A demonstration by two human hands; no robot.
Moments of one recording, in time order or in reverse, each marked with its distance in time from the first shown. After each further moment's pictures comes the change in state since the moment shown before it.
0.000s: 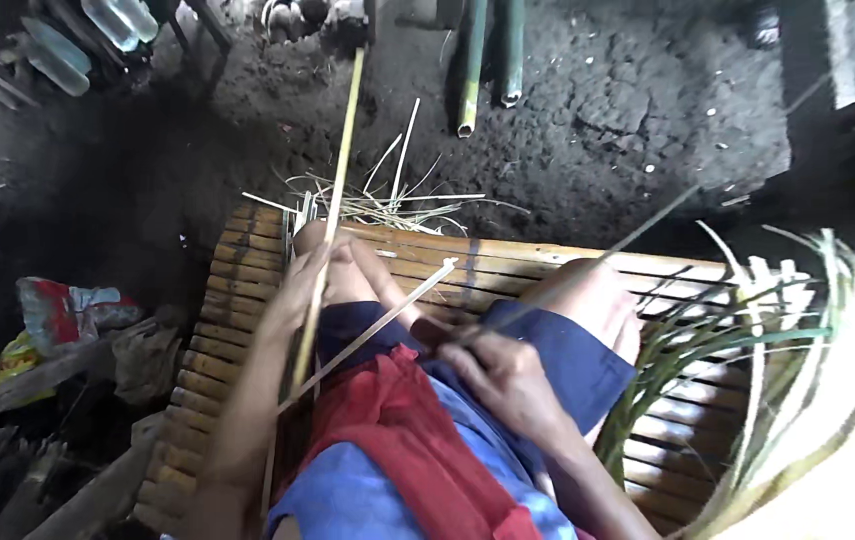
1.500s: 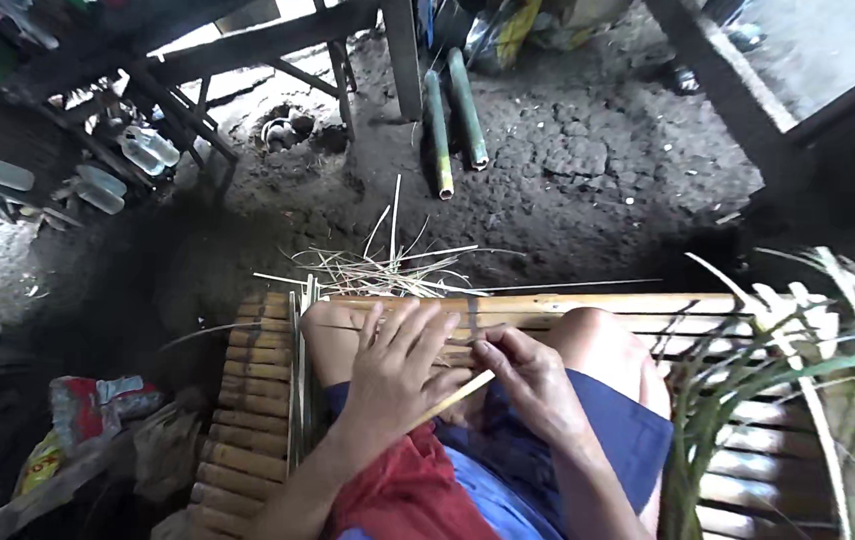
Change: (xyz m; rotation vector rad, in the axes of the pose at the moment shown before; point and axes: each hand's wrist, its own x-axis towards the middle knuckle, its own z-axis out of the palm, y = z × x) left_hand -0.016 0.046 0.091 0.935 0.103 1.022; right_hand 0.054 0.031 -0.002 0.284 0.232 0.081
